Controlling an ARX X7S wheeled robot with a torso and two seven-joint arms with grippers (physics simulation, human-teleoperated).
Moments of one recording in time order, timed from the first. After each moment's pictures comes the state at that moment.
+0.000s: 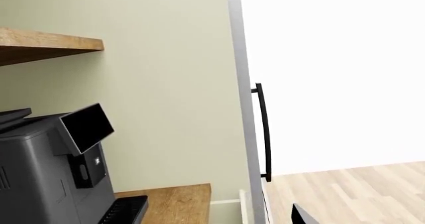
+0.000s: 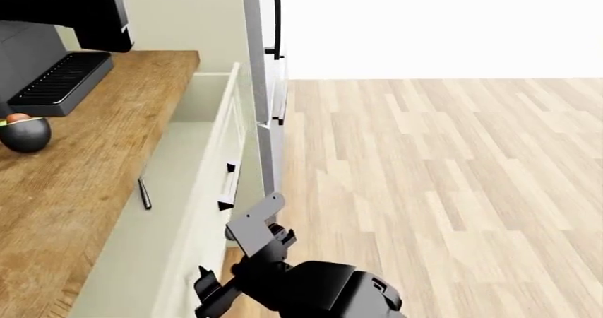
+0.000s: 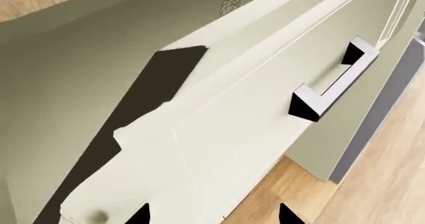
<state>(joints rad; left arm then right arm) -1.99 -1.00 0.98 0.55 -2.18 -0.72 -1.39 0.73 0.09 -0.99 0.16 0.82 0.63 0.17</state>
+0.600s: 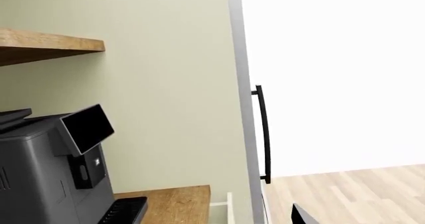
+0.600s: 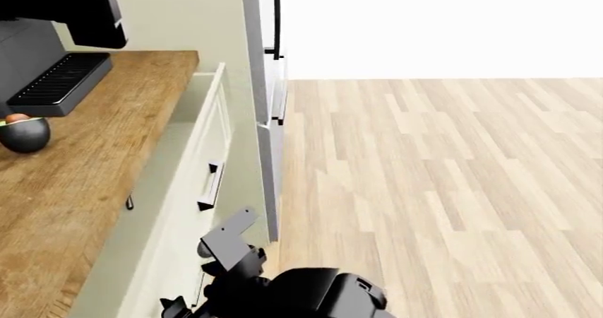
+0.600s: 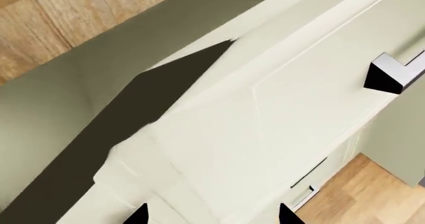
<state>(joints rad) -2.00 -1.01 0.98 0.55 -2.19 -0.72 -1.39 0.75 0.05 -1.04 0.17 0.97 0.65 0.08</state>
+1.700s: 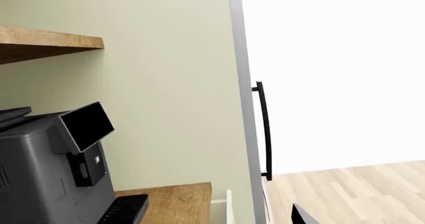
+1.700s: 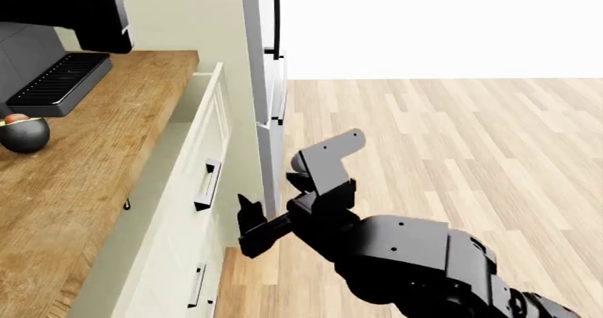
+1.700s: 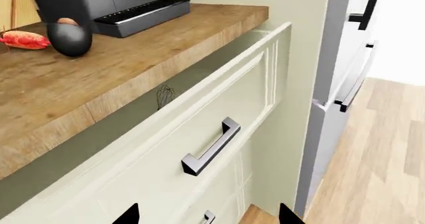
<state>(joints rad) -1.99 -1.00 0.99 0.55 -2.18 -0.72 -1.39 0.87 0.39 -0.86 -0.22 1.21 0.65 0.46</state>
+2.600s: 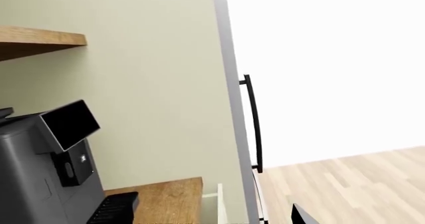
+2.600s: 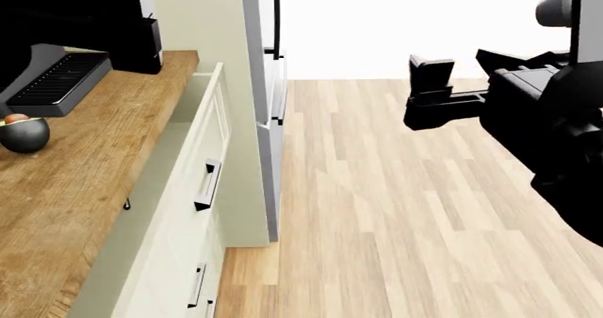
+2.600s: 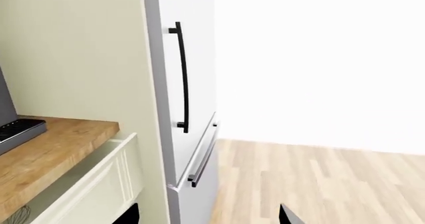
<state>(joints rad) -1.97 -0.96 1.01 0.58 -2.18 -0.70 -1.41 1.16 0.89 -0.47 -0.45 1.70 0.79 0.83</state>
